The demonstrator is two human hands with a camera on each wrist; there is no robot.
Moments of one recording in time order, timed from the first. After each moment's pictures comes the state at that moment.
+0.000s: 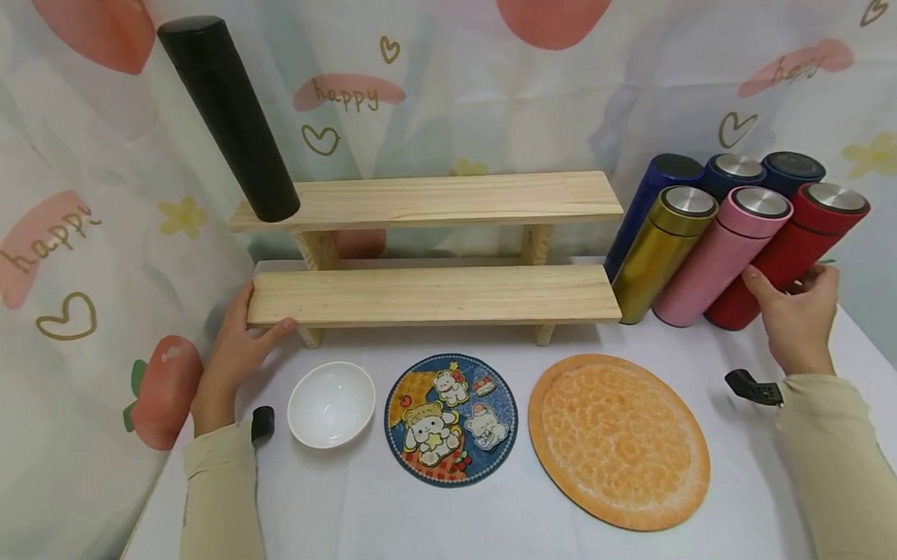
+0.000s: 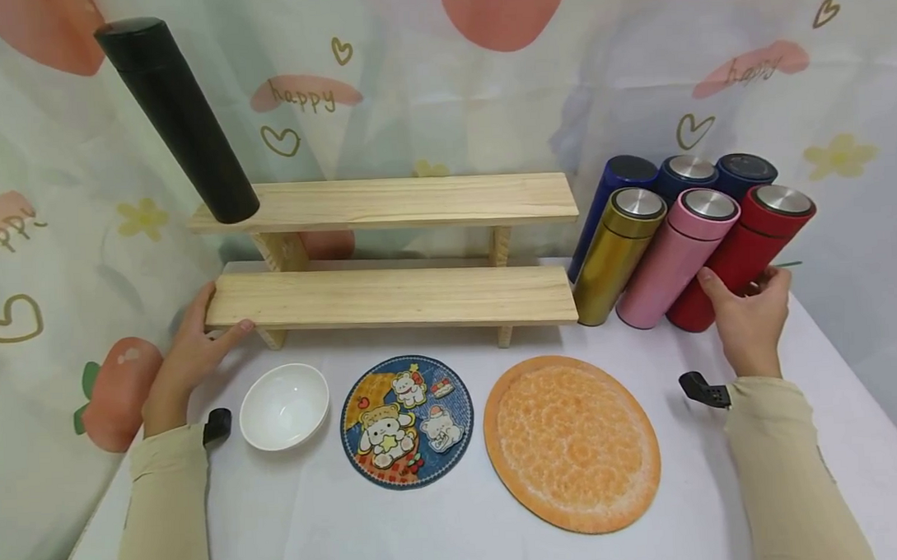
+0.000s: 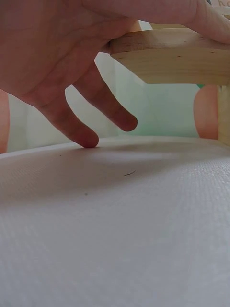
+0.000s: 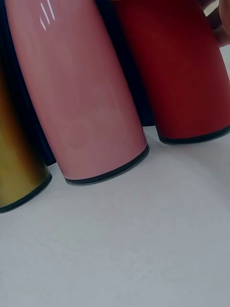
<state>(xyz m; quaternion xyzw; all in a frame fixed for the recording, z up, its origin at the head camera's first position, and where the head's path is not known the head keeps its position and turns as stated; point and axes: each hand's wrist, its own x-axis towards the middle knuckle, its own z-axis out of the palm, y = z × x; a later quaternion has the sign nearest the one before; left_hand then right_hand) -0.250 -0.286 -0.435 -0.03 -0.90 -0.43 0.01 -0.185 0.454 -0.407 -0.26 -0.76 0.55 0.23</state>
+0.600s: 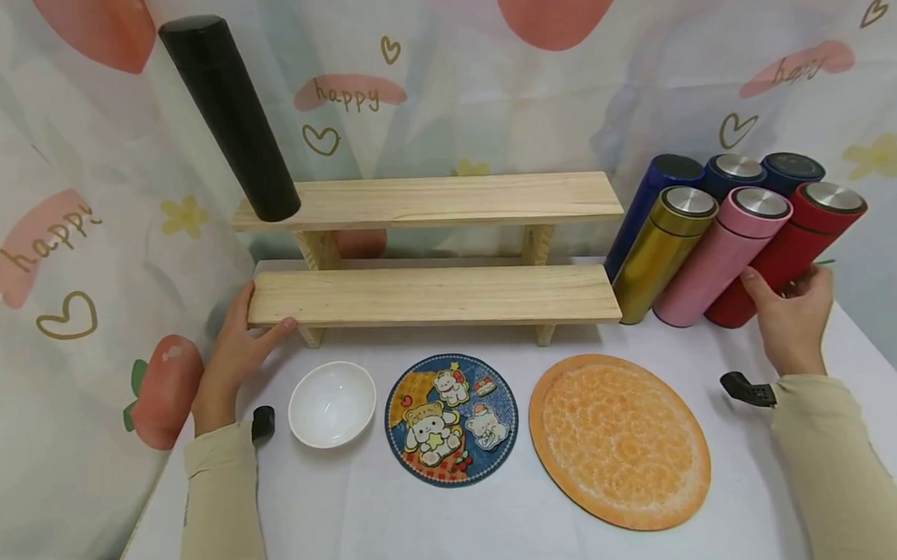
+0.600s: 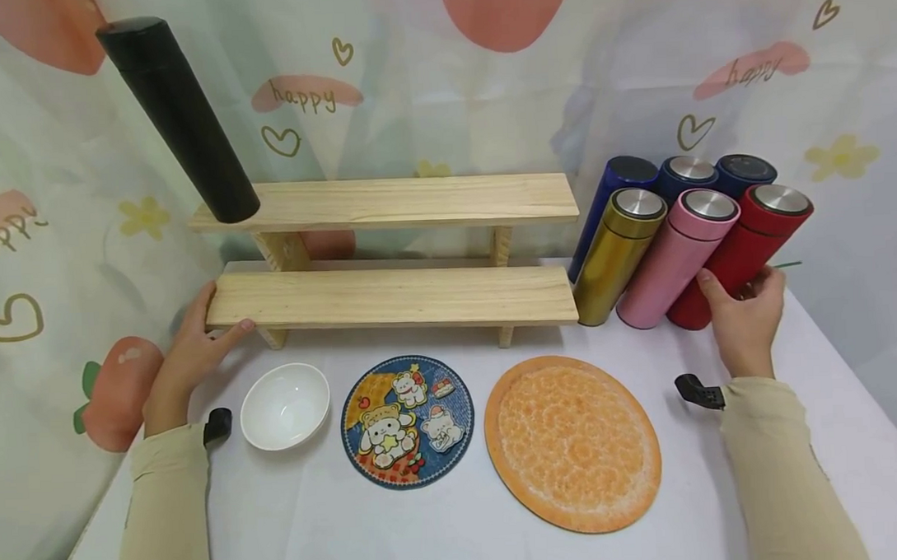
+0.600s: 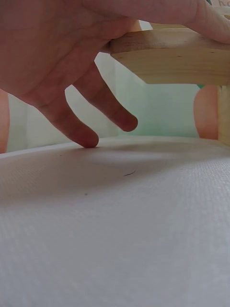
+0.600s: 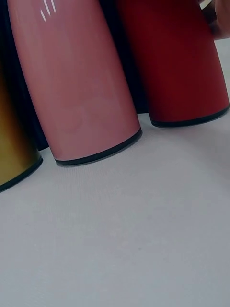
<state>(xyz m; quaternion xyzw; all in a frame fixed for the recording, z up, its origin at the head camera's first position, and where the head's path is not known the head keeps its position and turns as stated) -0.248 -0.282 -0.431 -0.01 -0.90 -0.43 -0.01 -0.188 0.453 -0.416 -0.25 -0.73 0.59 0.26</state>
